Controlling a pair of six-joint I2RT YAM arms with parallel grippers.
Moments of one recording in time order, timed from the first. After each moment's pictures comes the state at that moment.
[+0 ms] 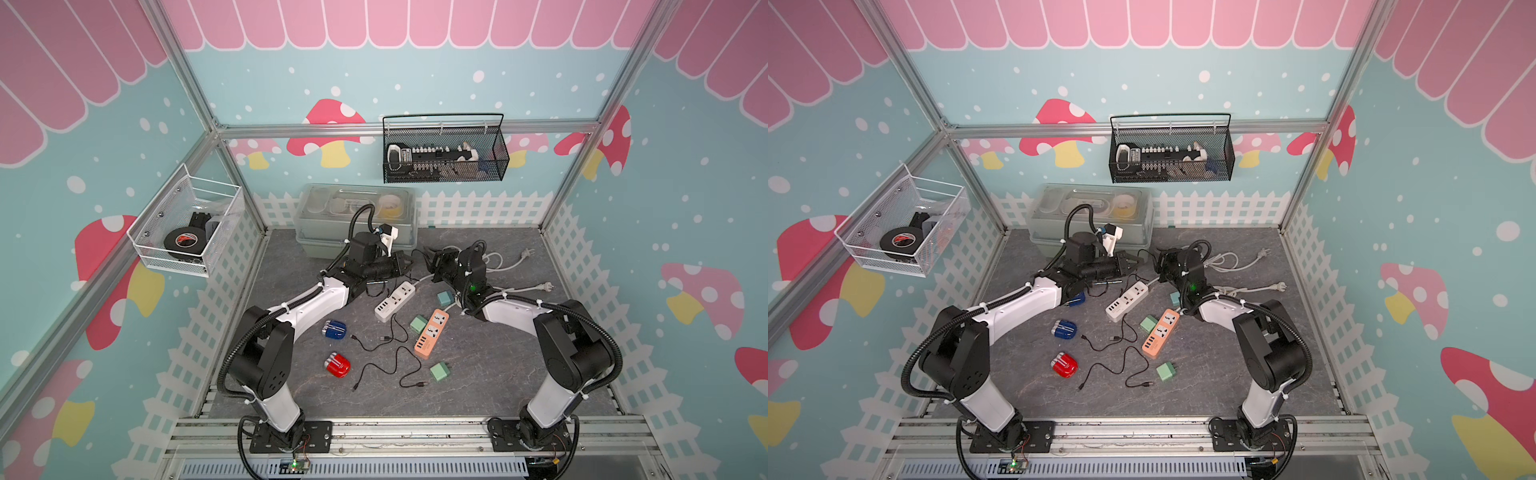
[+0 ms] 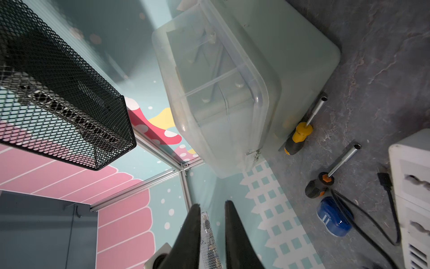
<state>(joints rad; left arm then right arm) -0.49 1.71 1.22 0.09 0.52 -0.68 0.46 1.73 0.95 0.65 -0.12 1.91</state>
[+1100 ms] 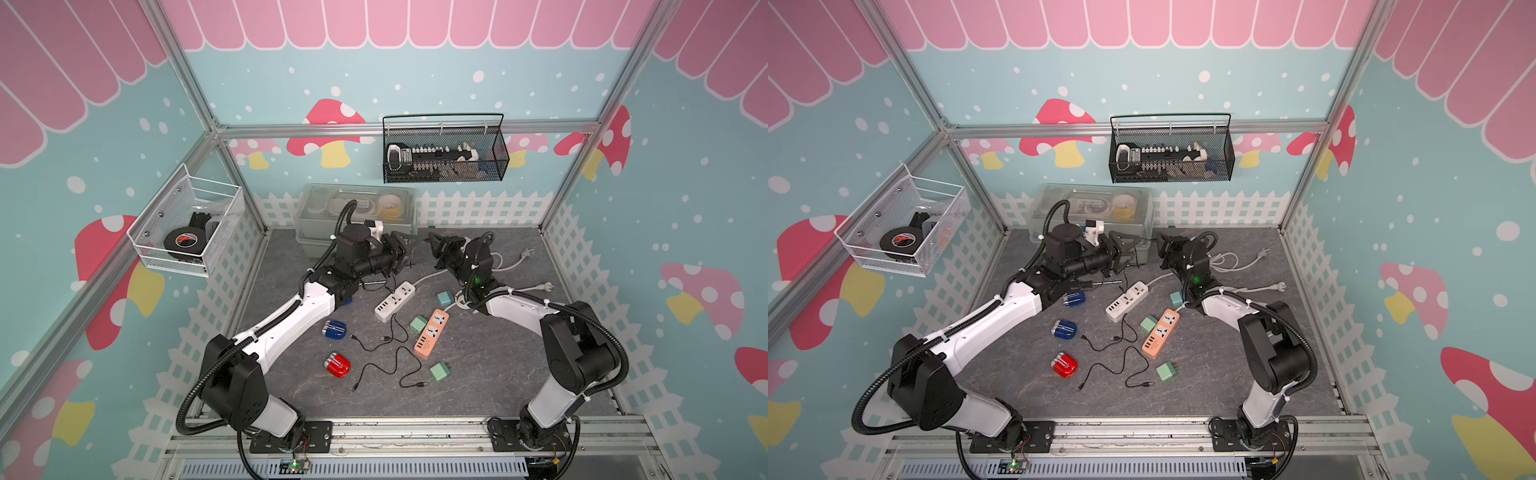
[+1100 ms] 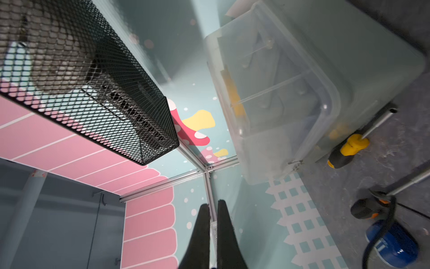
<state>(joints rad) -0.56 1.53 1.29 0.02 0.42 -1.37 0.43 1.71 1.03 0.68 -0.10 1.92</state>
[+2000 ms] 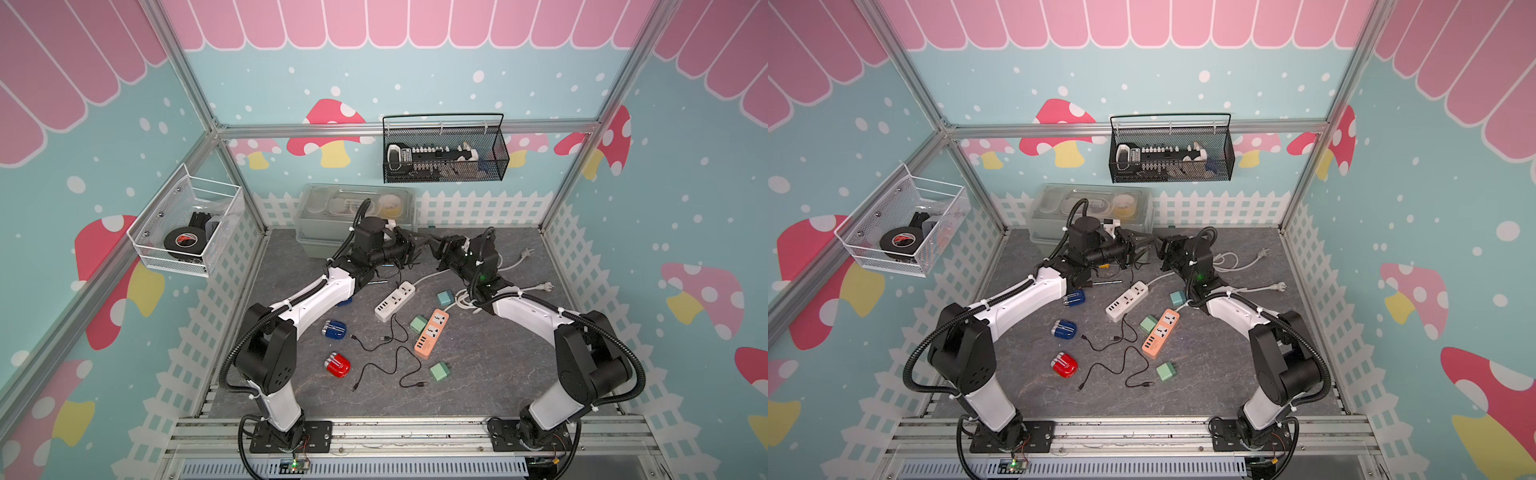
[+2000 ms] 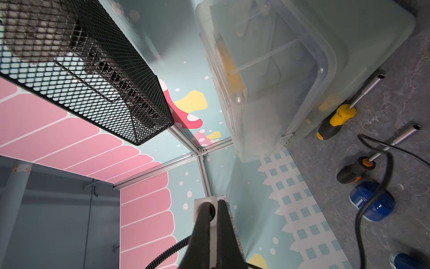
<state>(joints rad) -0.53 1.75 1.40 0.13 0.49 -1.47 0.43 1.62 1.03 0.54 -0.20 1.92</state>
